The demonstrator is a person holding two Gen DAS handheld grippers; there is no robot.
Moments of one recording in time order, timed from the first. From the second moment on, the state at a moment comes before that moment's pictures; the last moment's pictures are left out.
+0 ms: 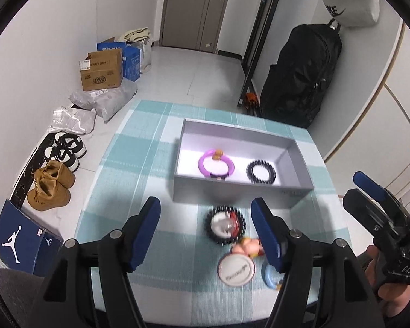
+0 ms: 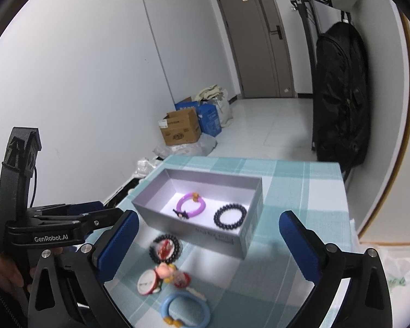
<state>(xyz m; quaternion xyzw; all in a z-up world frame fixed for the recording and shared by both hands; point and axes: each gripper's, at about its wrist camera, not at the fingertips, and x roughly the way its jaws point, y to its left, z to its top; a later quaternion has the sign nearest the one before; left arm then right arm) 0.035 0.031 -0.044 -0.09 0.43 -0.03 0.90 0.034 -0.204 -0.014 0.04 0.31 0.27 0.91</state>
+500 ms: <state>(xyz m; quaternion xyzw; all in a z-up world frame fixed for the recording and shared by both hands) 0.013 0.013 -0.081 -0.06 0.52 -0.05 0.85 0.007 -0.206 -0.027 0.04 0.35 0.25 0.90</state>
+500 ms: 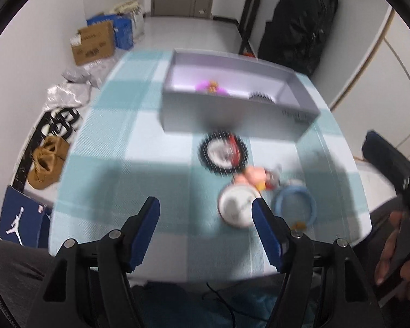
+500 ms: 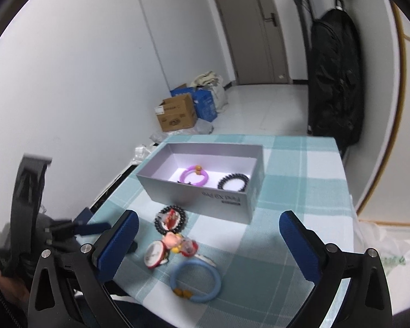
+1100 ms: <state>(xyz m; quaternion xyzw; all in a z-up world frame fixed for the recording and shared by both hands) 0.029 0.000 -0.097 -0.07 0.53 -0.12 0.83 0.015 -0.221 -0.030 0.09 0.37 0.25 0.89</state>
